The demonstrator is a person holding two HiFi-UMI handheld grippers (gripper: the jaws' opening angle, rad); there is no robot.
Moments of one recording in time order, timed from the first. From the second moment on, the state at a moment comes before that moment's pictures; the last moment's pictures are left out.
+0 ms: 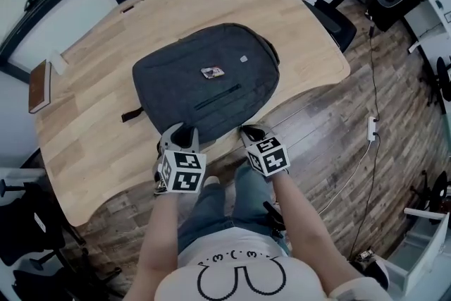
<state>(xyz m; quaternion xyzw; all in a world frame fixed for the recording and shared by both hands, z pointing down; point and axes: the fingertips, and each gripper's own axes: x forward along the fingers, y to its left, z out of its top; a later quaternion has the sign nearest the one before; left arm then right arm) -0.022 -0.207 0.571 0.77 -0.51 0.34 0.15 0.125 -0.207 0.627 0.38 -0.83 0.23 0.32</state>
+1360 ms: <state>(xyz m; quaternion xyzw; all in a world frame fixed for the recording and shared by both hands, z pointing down) -0.030 -0.209 0.569 0.77 -0.53 0.34 0.13 0.239 -0.330 0.621 0.30 -0.85 0.16 0.41</state>
